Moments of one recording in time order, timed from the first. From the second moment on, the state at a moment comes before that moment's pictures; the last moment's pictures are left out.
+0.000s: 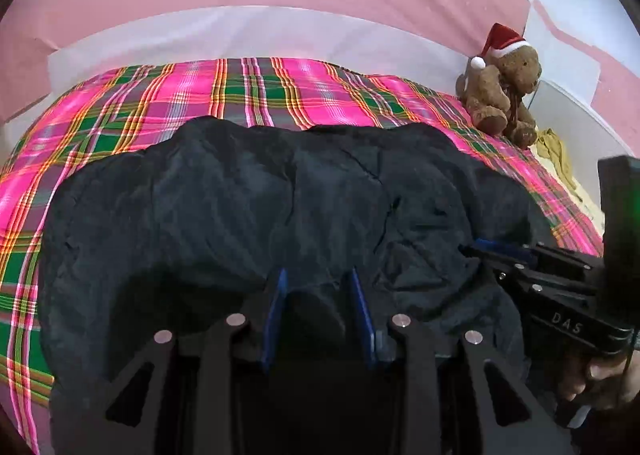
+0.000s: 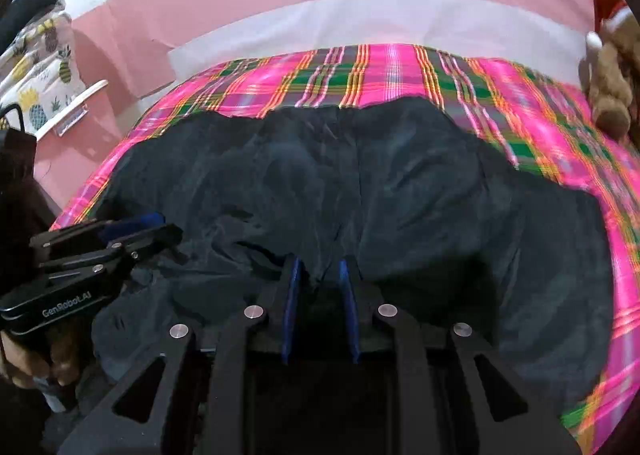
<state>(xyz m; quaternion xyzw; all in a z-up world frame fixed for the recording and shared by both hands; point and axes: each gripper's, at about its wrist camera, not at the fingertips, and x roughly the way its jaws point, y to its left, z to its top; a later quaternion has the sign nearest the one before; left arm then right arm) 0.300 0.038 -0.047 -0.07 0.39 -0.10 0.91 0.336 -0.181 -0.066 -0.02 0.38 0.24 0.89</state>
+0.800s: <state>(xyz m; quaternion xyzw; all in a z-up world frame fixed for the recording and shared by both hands) 0.254 0.025 -0.082 -0.04 0.41 -0.09 0.91 0.299 -0.171 -0.106 -0.03 0.41 0.23 0.88</state>
